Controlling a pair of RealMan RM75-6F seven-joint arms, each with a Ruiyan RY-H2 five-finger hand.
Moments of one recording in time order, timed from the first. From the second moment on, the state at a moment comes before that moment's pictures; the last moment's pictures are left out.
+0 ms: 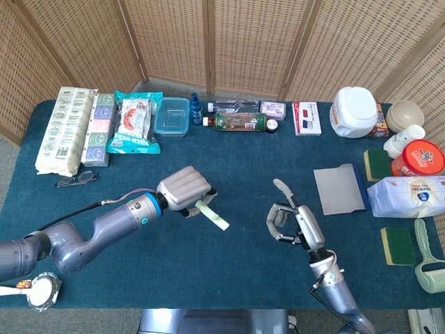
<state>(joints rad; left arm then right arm) -1.15 -1.12 -0.21 -1.79 1.10 0.54 0.24 0.37 -1.57 0.14 -1.57 -1.57 1.33 0.58</state>
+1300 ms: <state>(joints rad) -1.21 -1.18 -0.14 -1.71 1.04 0.55 0.21 0.44 -1.71 0.14 -1.54 -1.59 1.35 0.53</state>
